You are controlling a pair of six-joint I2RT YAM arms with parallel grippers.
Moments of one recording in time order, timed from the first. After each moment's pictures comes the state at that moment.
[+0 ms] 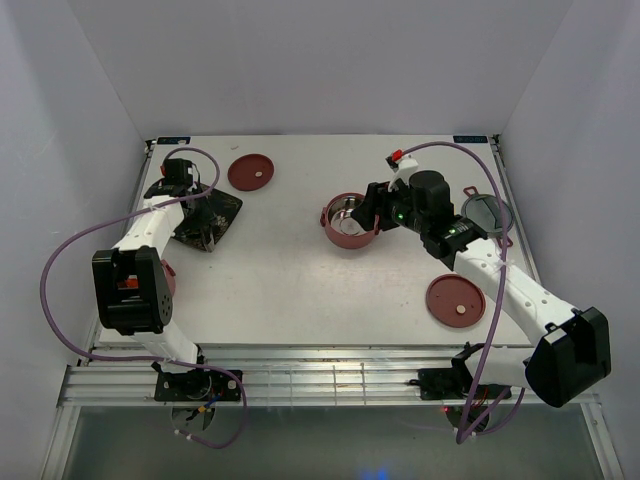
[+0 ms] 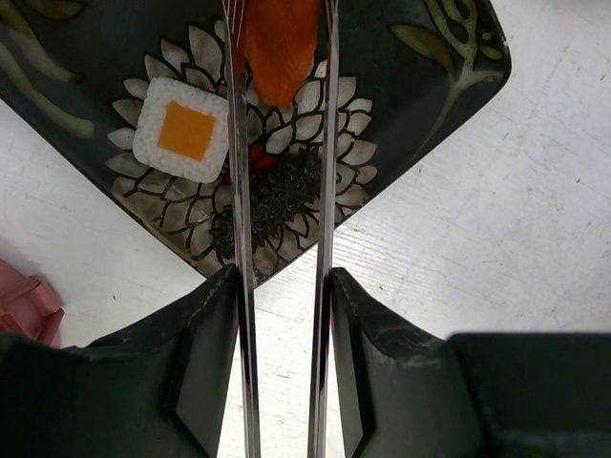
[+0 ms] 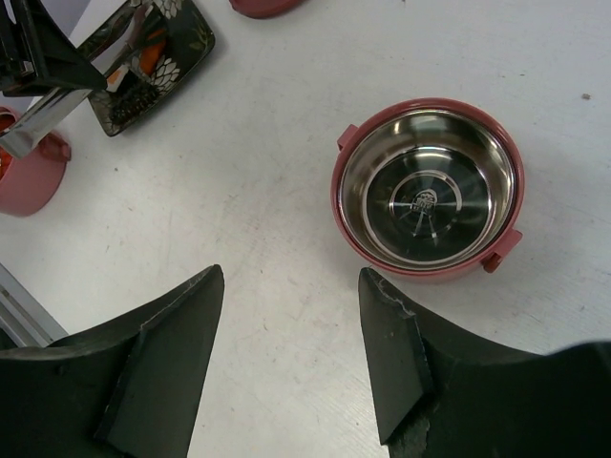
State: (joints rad) left arm 0.05 1.67 1.24 -0.59 -0.06 -0.39; right arm 0.53 1.25 1.02 -0.15 -0.20 0.30
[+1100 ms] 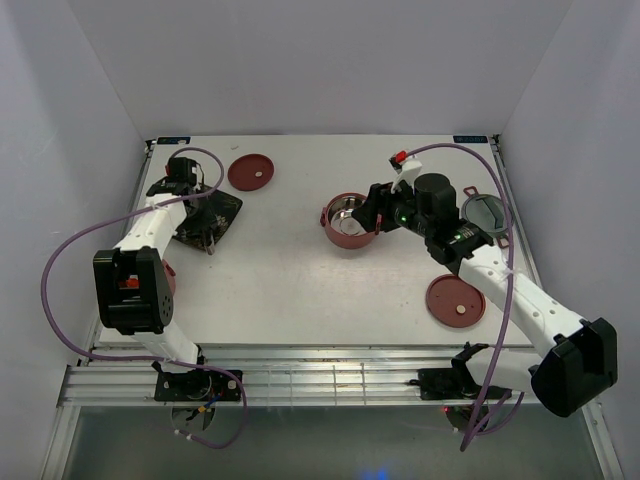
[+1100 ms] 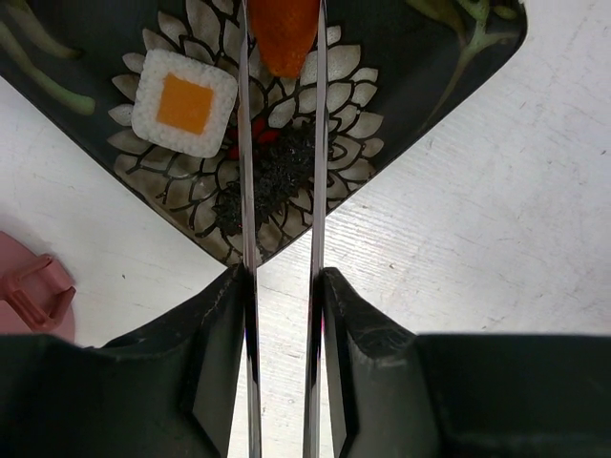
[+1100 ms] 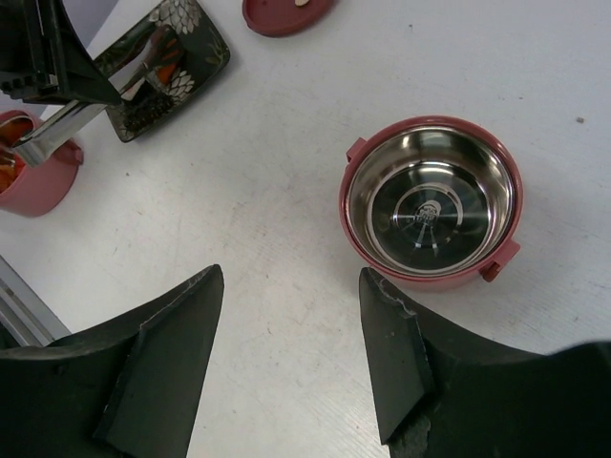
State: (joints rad) left arm 0.02 1.67 1.26 -0.66 -0.09 -0.37; right arm 0.55 1.21 1.00 -0.14 -0.20 0.28
